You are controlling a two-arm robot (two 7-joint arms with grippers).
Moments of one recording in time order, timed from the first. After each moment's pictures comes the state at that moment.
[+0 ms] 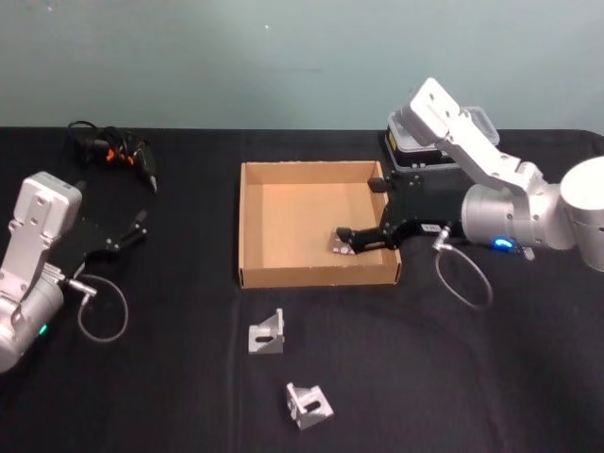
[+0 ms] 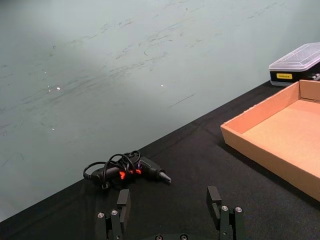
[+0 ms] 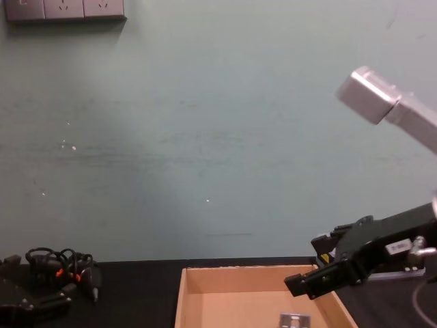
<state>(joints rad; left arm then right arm) -0.20 0.60 0.45 -1.41 -0.25 -0.12 0.03 0.57 0.53 -0.58 -1.47 0.21 0.42 0.63</state>
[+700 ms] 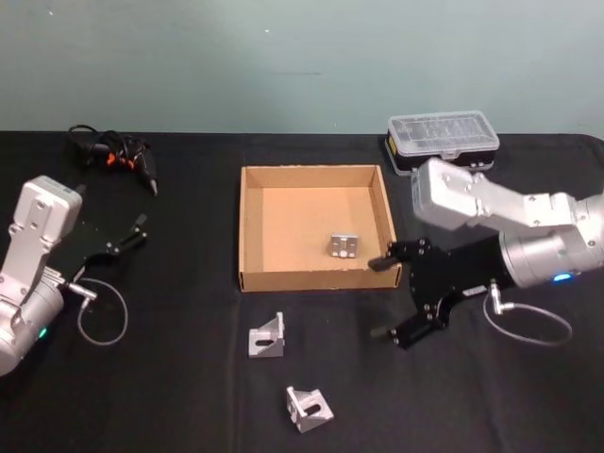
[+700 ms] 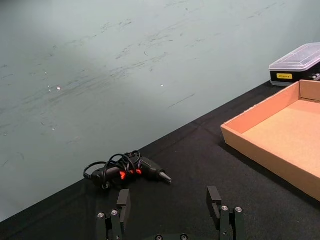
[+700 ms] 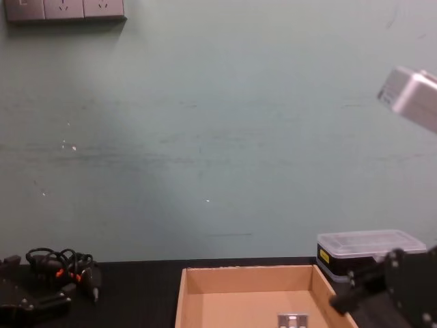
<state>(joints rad) -0.20 0.60 0.45 -1.41 -0.25 -0.12 0.03 0.67 0.76 -0.76 -1.57 0.19 0.25 1.01</state>
